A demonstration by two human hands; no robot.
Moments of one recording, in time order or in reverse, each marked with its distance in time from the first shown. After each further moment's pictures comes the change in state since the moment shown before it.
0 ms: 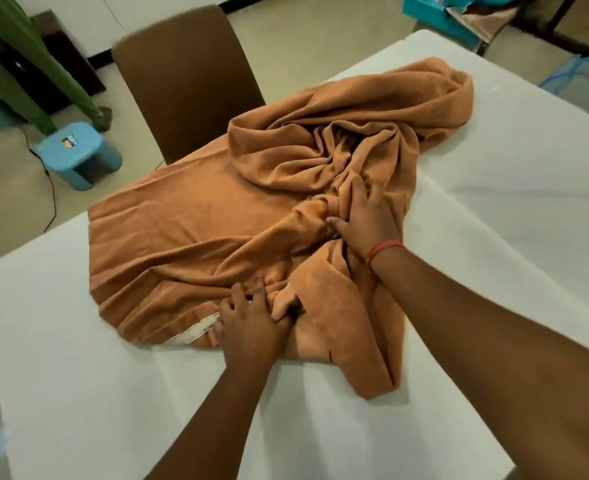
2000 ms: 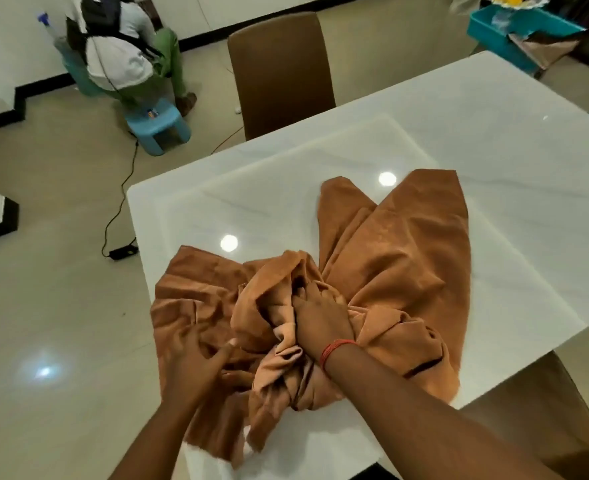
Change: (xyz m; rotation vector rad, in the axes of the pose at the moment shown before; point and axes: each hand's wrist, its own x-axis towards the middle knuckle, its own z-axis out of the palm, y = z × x) left_hand -0.214 -0.237 -0.071 -0.526 -0.138 -0.288; right_hand -0.317 -0.167 0.022 -0.182 -0.524 -0.377
